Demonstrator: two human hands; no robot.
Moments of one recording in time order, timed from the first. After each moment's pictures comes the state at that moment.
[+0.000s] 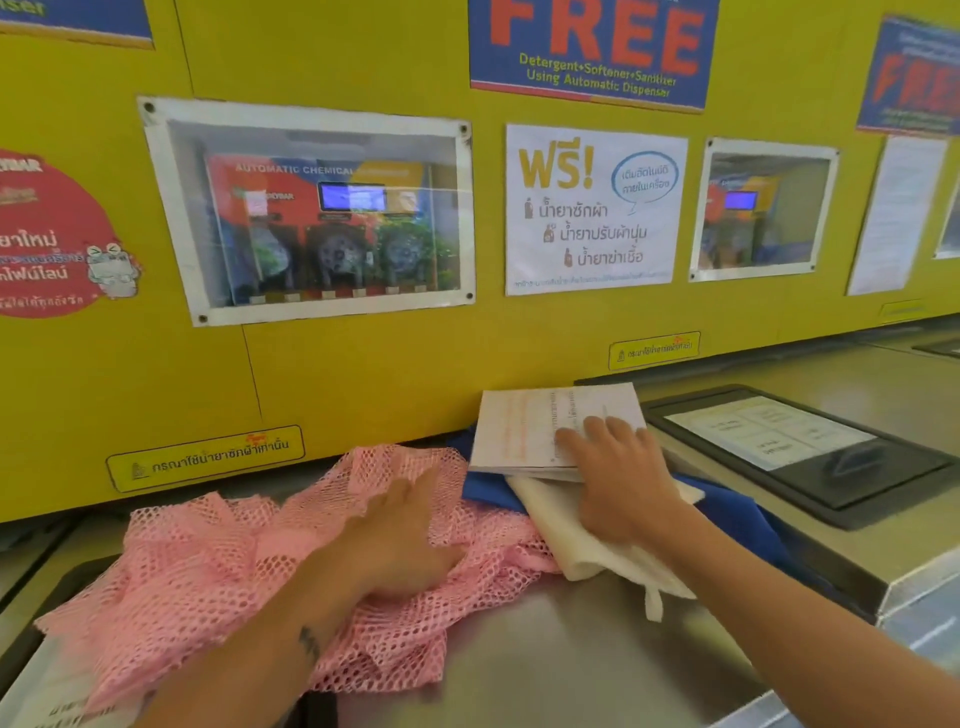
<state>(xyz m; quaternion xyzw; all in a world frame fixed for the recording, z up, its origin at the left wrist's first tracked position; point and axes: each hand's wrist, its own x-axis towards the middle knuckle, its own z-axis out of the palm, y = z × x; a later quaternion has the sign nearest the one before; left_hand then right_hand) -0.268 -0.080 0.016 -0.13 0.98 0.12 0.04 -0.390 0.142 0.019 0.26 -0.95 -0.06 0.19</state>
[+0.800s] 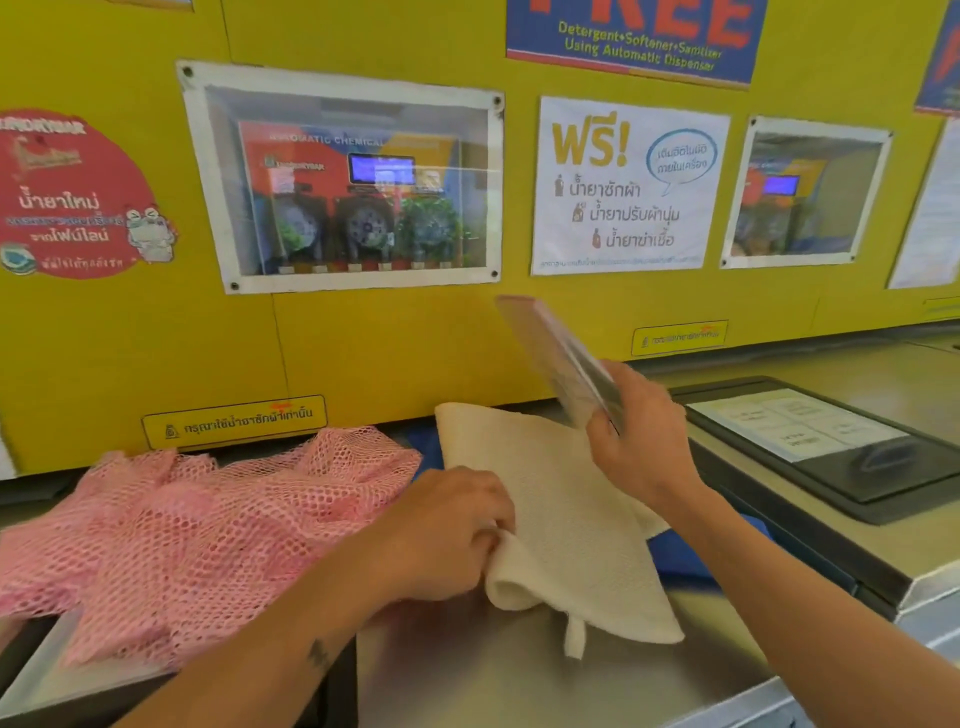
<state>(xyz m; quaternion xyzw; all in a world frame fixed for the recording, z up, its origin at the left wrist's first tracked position) -0.241 -0.058 0.021 0.16 0.97 0.08 -0.13 -0.393 0.138 0.030 0.26 -0.87 0.31 0.29</state>
